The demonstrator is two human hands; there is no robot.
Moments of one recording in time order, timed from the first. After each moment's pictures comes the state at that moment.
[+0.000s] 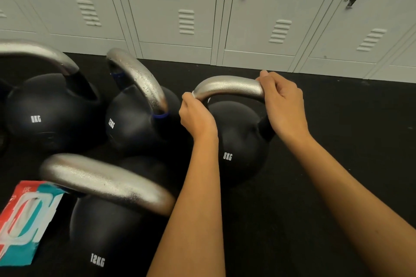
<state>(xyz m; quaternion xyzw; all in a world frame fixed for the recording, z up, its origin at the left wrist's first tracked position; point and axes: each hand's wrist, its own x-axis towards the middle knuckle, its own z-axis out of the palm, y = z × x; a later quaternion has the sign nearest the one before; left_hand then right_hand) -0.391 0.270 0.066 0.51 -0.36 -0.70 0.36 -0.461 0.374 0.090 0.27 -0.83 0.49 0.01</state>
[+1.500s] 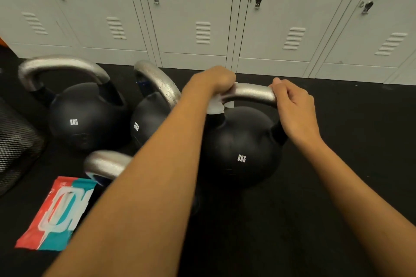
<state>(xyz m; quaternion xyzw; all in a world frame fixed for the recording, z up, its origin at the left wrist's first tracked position) -0.400 0.214 0.144 0.32 -0.85 -0.43 -0.03 -0.456 0.377 0.093 0.27 -0.83 0.49 0.00</state>
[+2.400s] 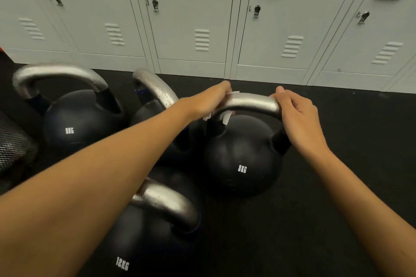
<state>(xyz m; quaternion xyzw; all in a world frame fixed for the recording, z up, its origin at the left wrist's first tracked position) -0.387 0.189 0.108 0.17 -0.86 -0.48 -0.05 -0.459 0.380 0.098 0.26 -0.82 0.51 -0.04</state>
